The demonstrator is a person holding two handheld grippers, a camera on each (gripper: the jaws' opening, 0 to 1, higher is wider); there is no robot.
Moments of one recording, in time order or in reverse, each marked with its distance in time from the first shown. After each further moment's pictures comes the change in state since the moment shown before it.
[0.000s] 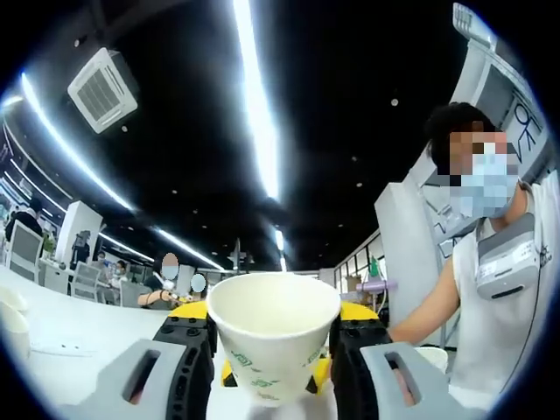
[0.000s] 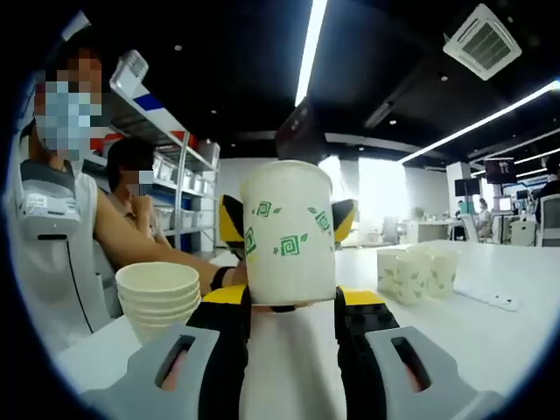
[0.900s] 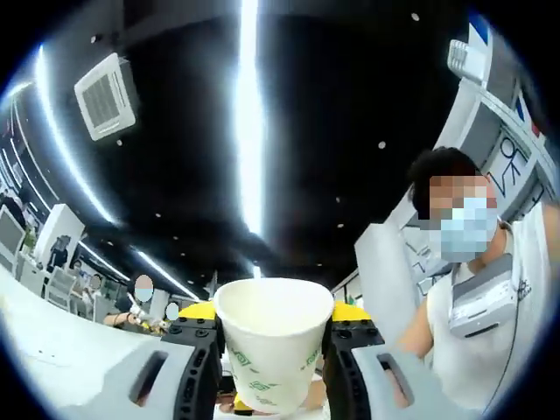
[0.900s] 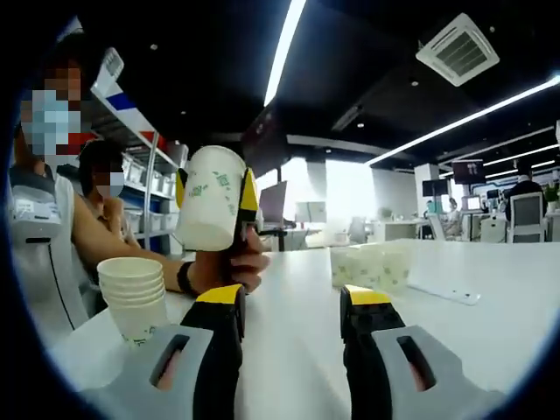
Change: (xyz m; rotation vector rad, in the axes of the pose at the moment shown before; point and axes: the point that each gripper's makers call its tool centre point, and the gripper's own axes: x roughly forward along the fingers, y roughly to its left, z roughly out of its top) left arm -0.013 -0.029 0.050 -0.095 -0.211 -0.130; right arm -0.035 -0.044 0.001 0.003 -0.002 -0.170
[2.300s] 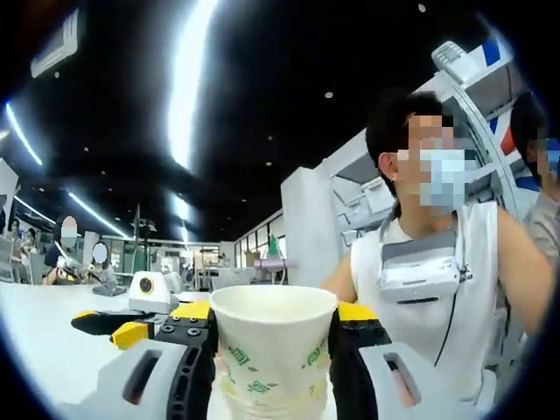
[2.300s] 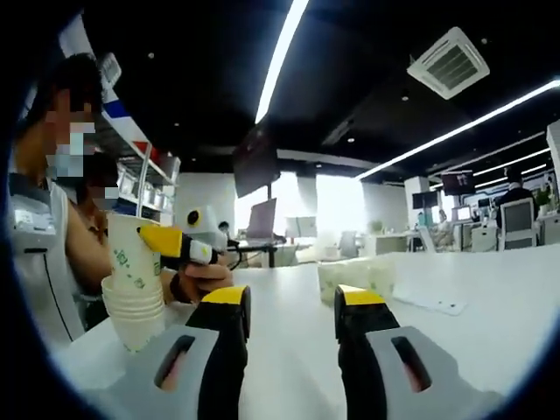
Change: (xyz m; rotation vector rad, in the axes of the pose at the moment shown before) left arm 0.009 -0.082 -0.066 -0.086 0.351 -0.361; right arm -0.016 -0.015 0.018 0.036 -0.092 -0.054
